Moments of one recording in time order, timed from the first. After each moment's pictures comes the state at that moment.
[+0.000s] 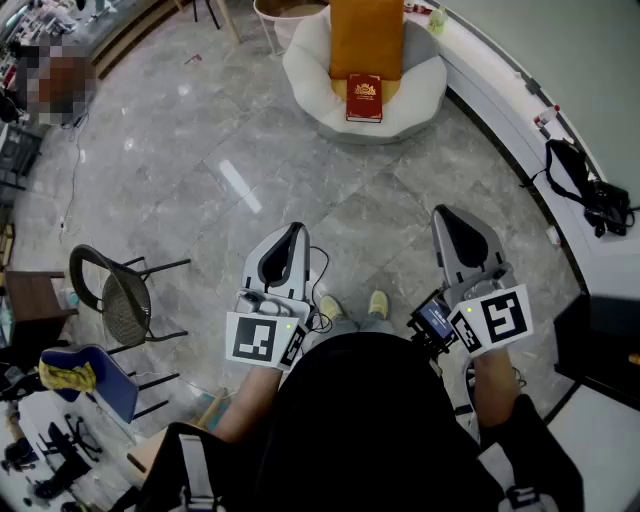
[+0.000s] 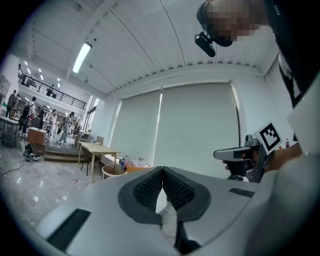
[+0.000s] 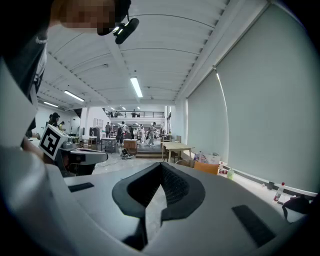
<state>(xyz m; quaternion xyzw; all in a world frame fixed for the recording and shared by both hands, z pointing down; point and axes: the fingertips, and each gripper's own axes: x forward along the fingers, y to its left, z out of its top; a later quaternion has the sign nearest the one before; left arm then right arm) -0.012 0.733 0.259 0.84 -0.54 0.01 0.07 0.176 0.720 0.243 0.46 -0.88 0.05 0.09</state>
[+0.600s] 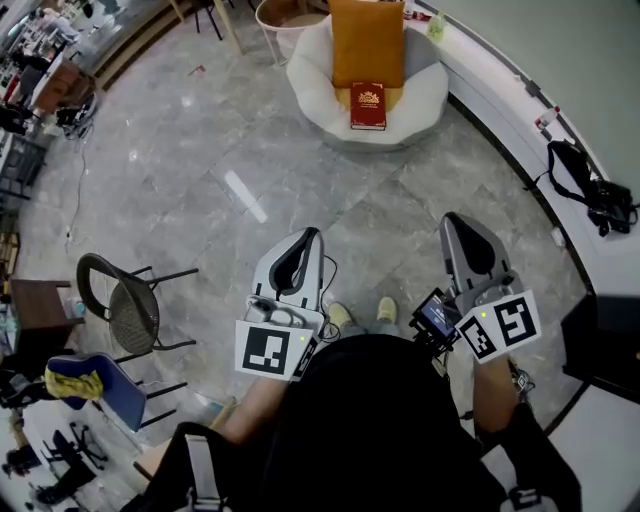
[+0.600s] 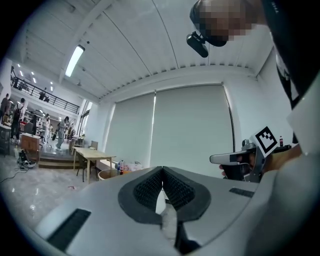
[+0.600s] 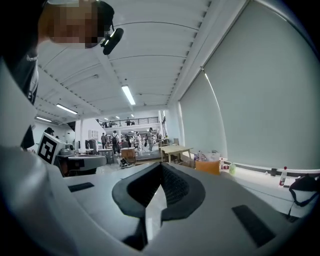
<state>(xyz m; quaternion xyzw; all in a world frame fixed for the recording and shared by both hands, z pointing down) -0.003 0.745 0.234 0.85 -0.52 0.01 0.04 0.178 0.731 0.237 0.46 -0.88 0.09 0.03</state>
